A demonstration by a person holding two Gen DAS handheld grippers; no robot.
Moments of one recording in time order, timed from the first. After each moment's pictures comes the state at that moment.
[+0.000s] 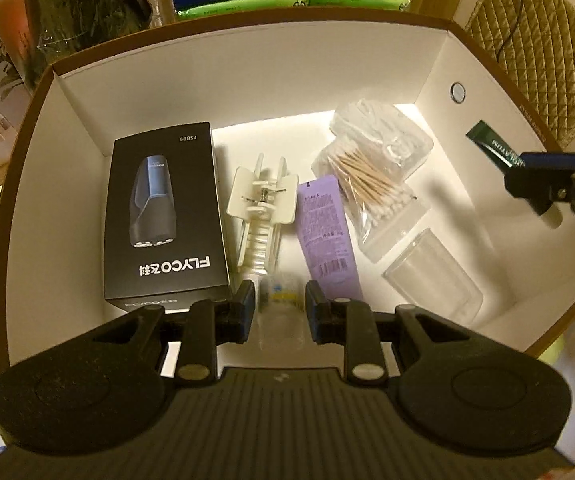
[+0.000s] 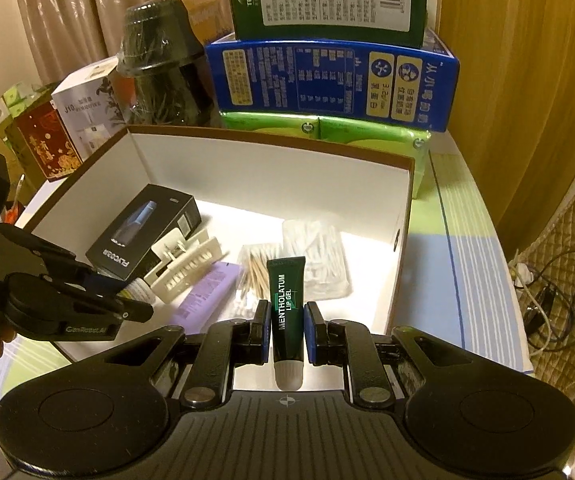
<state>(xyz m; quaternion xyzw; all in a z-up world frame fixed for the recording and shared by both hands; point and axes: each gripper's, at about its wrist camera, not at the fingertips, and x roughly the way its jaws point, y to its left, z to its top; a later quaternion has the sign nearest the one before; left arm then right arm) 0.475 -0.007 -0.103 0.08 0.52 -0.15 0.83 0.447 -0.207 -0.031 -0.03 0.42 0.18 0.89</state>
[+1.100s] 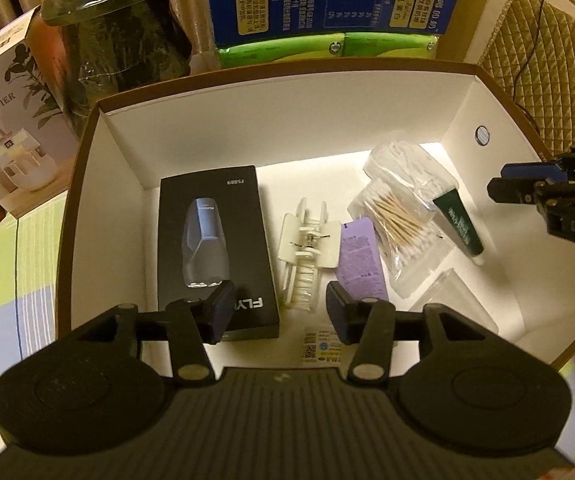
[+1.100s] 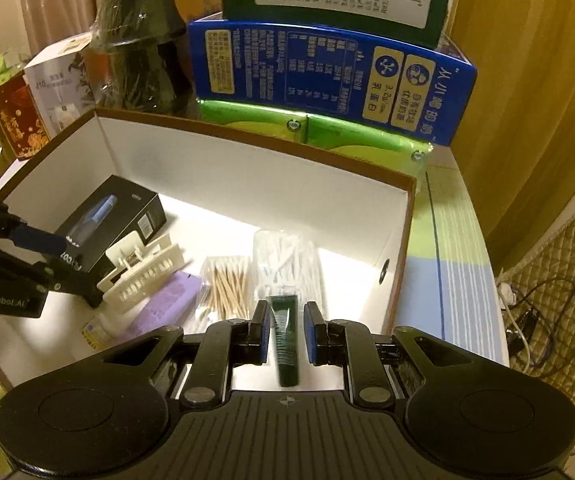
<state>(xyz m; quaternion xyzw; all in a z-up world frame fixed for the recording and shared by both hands) 0.490 0.013 -0.080 0.08 0.50 -0.13 0.85 0.489 -0.200 -0.046 -0.08 0.43 0.16 0.89</state>
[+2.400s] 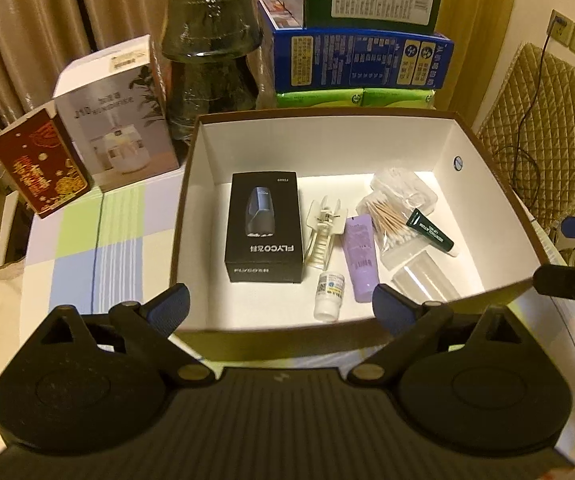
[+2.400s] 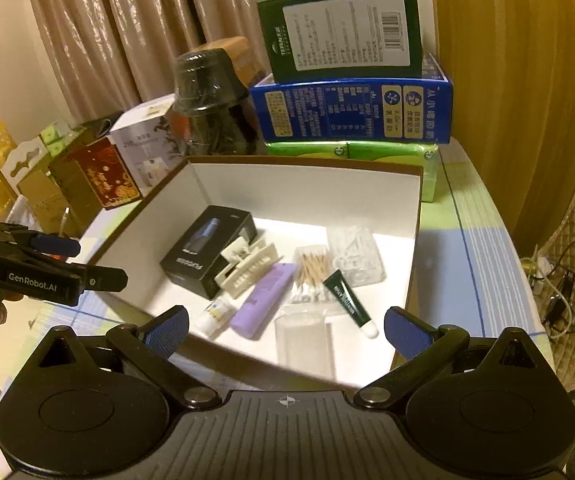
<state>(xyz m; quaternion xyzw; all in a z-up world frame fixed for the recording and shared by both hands) 0.377 0.046 -0.006 0.05 0.44 -0.07 0.89 0.364 -0.217 0.013 0.03 0.38 0.21 0.90</state>
